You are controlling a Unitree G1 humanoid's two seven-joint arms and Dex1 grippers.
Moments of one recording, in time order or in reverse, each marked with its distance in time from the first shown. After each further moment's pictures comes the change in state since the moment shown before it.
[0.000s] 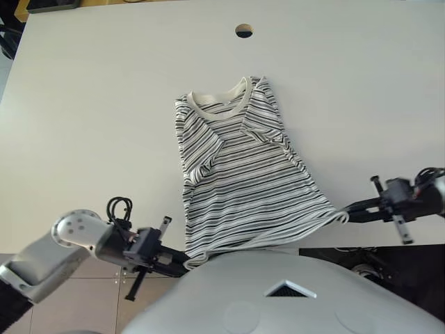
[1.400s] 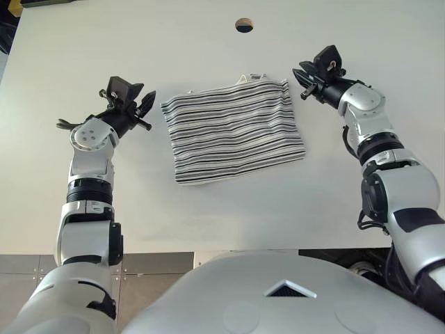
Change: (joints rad) left arm -0.870 -0.807 0.361 1.184 0.769 -0.088 0.758; right arm -0.997 0.968 -0.086 1.408 -0.779 -0.382 -0.867
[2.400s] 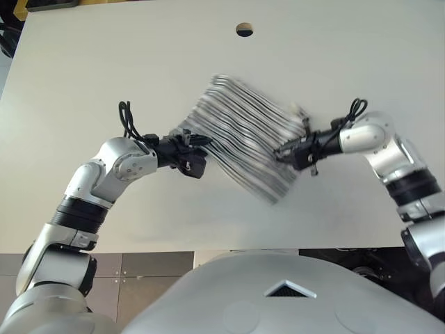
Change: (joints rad) left arm 0.161 0.241 -0.401 -0.593 0.777 -0.363 -0.028; right arm 0.443 -0.370 0.448 -1.070 -0.186 -0.047 0.595
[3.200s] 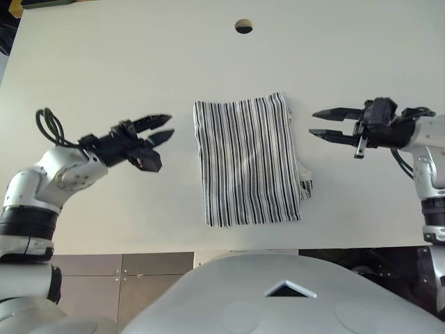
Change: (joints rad) left arm 0.164 0.194 0.166 0.170 -0.129 -0.340 0.356; right arm 0.174 -0.083 -0.456 -0.012 0.539 0.252 0.082
